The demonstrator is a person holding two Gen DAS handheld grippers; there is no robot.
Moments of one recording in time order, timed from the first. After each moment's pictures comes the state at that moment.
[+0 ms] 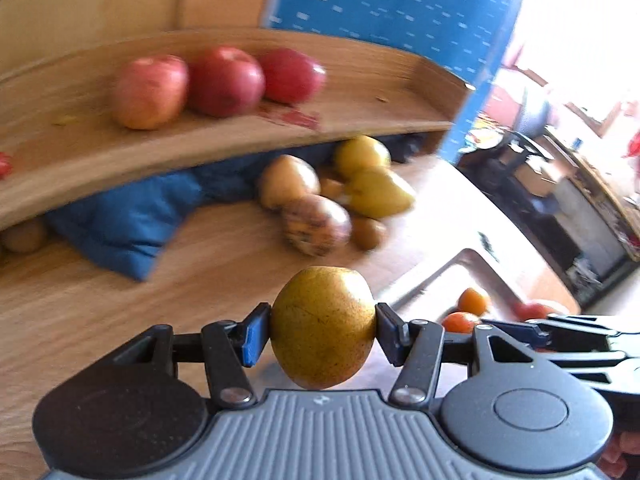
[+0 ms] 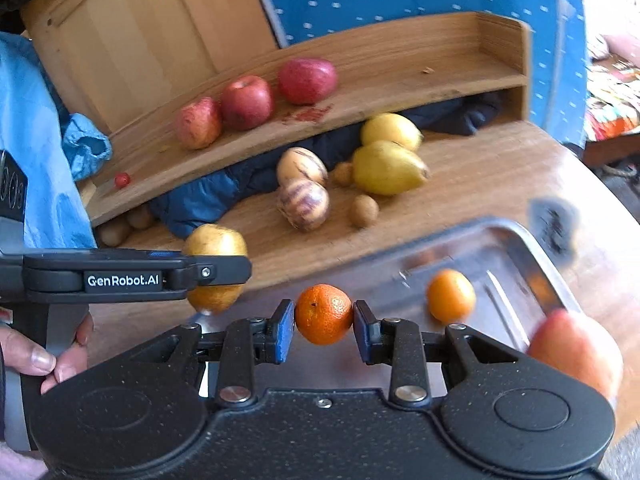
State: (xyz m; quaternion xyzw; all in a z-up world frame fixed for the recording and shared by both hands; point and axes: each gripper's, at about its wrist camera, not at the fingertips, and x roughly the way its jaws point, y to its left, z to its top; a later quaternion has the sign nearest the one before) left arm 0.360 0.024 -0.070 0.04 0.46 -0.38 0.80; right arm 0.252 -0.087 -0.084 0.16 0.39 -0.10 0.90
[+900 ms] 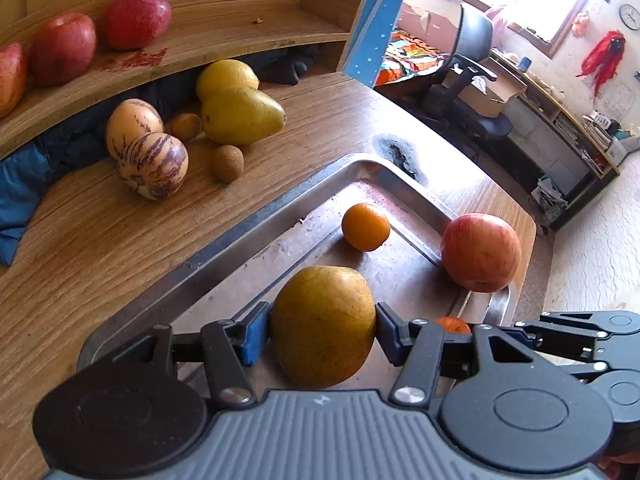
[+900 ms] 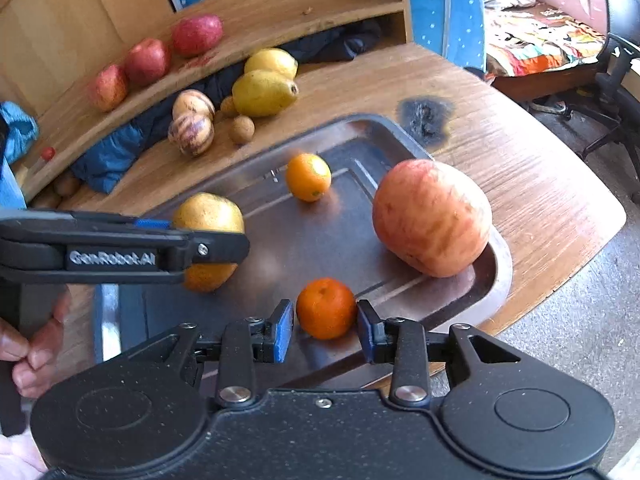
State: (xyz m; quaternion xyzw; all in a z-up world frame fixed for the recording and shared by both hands) left arm 0.300 -0.047 -0.092 0.11 0.49 -0.44 0.74; right arm 0.186 -0.115 -0.111 0.19 0.45 -0.19 0.85
